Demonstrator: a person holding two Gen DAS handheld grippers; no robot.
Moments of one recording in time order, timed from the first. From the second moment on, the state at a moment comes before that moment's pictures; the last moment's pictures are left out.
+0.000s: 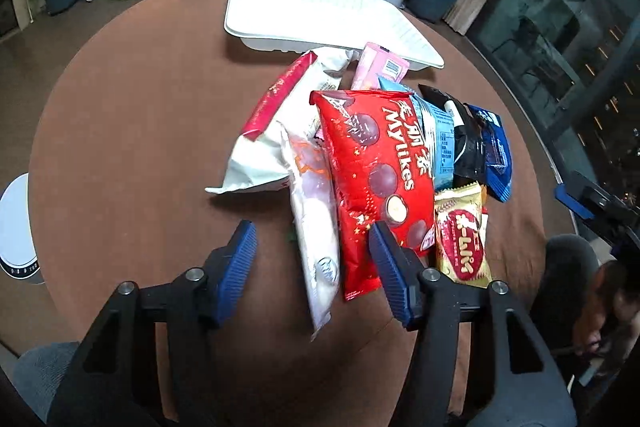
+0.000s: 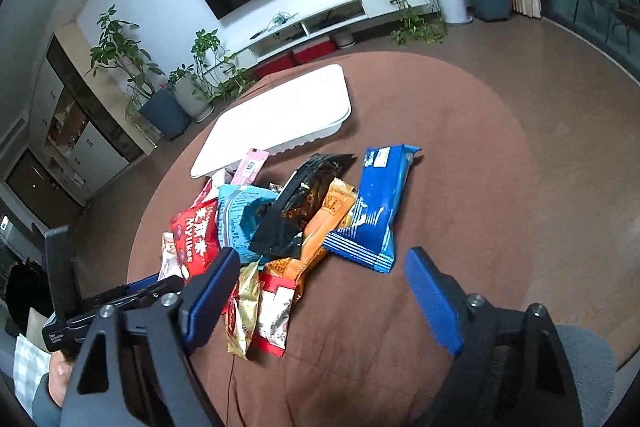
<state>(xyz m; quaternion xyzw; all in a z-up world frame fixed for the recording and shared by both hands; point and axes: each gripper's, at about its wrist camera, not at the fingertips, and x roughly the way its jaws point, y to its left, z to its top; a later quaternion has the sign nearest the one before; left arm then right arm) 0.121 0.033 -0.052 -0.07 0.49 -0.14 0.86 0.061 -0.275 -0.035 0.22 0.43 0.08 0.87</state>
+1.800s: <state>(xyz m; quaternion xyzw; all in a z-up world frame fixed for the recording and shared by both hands) 0.076 0.072 -0.054 -0.16 0.47 -0.18 0.85 0.128 -0.101 -0.064 0.04 0.51 0.19 0.84</state>
